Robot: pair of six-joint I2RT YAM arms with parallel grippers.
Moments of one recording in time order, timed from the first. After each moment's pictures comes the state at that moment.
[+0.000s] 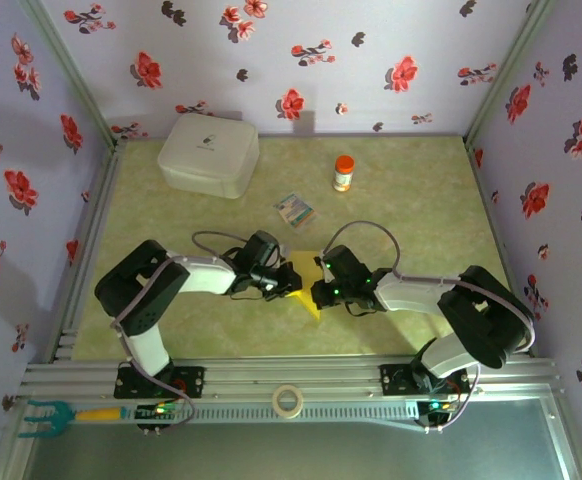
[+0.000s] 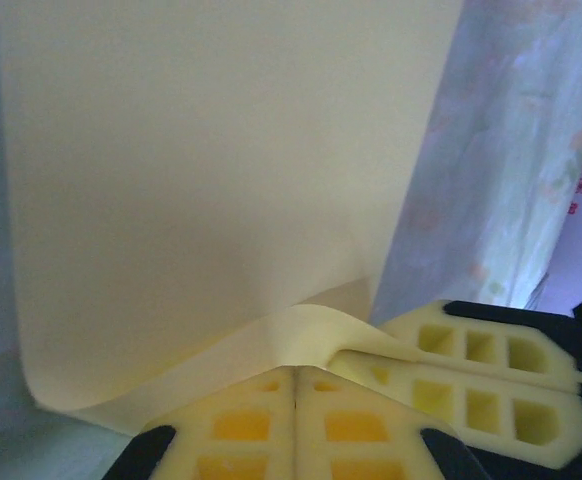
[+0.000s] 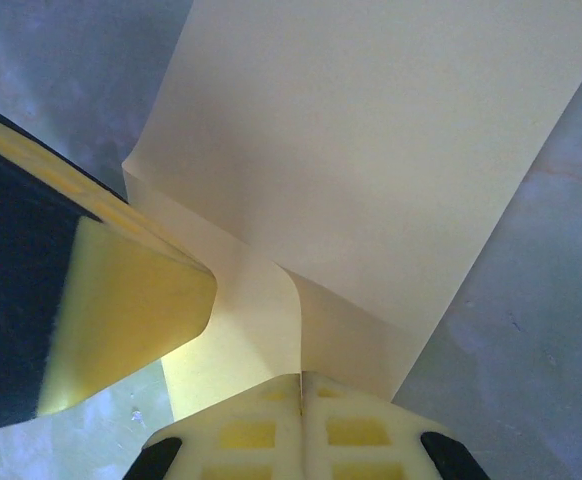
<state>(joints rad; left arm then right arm) -0.80 1.77 0.75 0.15 0.51 -1.04 0.79 1.47 0.56 -0.06 -0.20 0.51</state>
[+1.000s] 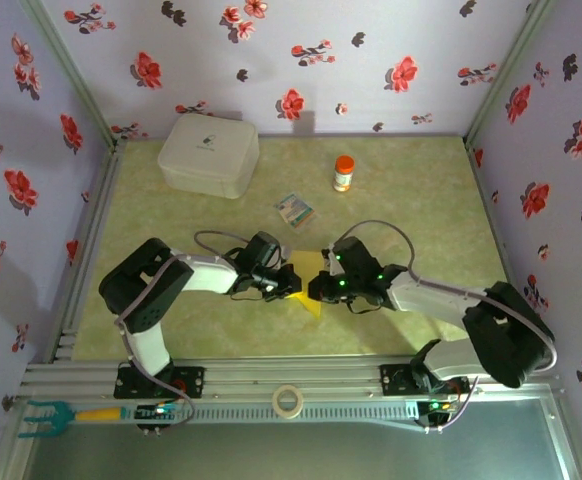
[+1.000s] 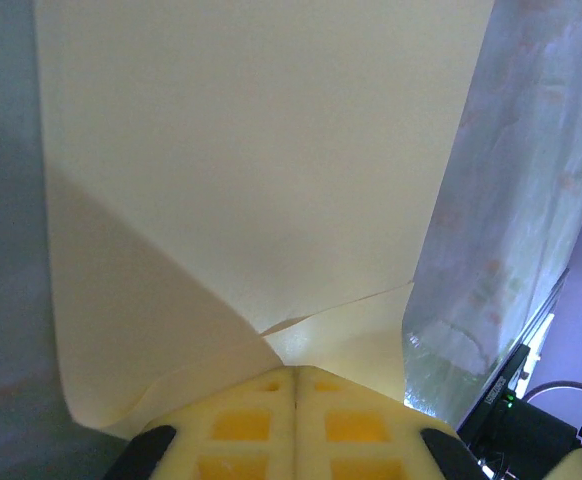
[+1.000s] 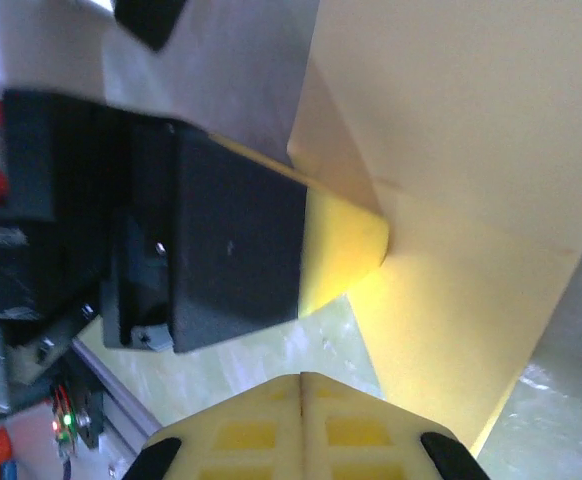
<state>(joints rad) -0.80 1.80 0.76 0.15 0.51 -1.01 0.75 1.35 0.57 -0.12 -0.45 0.80</state>
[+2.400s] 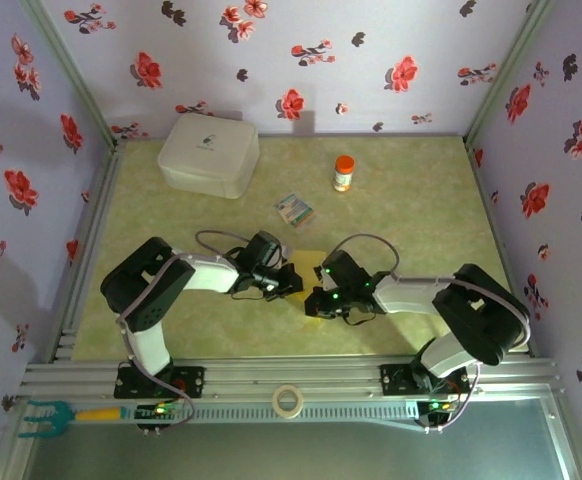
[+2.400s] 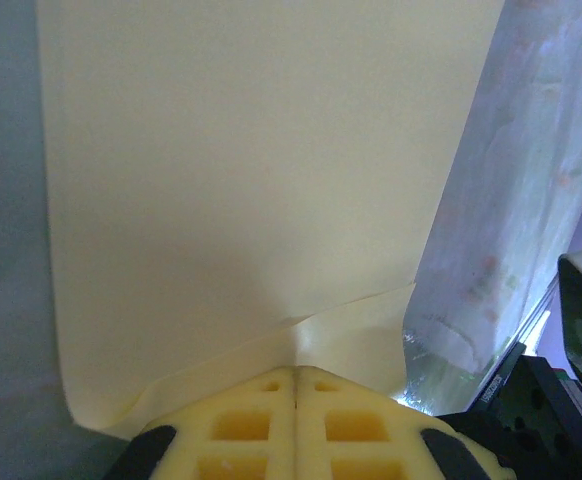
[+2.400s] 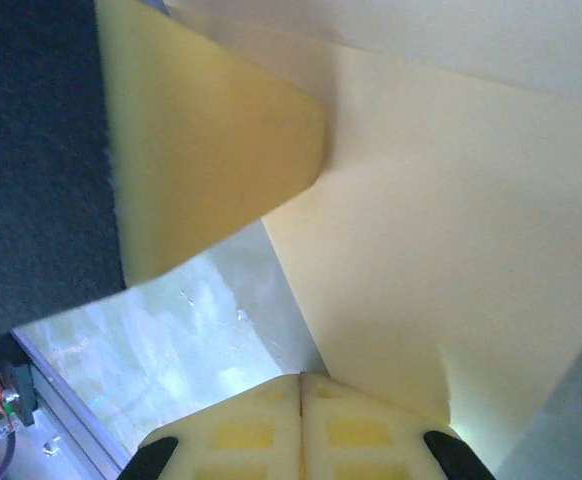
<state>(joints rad) -0.80 1.81 0.77 0.15 0.53 -1.01 0.80 1.49 0.51 -0.03 -0.47 0.81</state>
